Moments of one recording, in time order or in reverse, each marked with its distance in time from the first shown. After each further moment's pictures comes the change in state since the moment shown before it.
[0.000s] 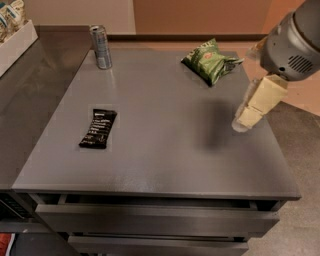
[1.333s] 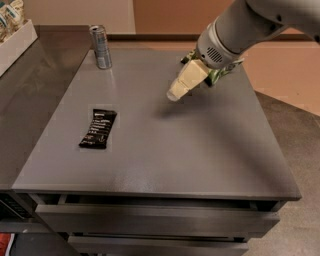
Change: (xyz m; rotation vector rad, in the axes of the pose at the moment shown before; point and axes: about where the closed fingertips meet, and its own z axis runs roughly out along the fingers) arm -0.096 -0.073 0.094 0.081 -0.184 0.176
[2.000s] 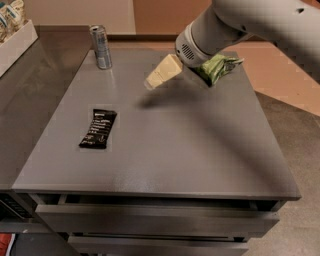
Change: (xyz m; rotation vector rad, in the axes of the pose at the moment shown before) arm -0.042 -0.007 0.049 0.012 -0.066 0.180
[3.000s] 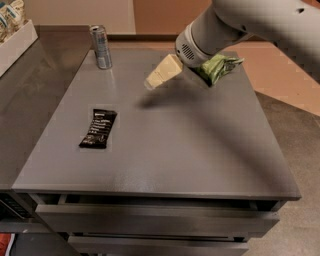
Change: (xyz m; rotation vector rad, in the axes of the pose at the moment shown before) arm 0.000 0.000 0.000 0.000 0.000 0.000
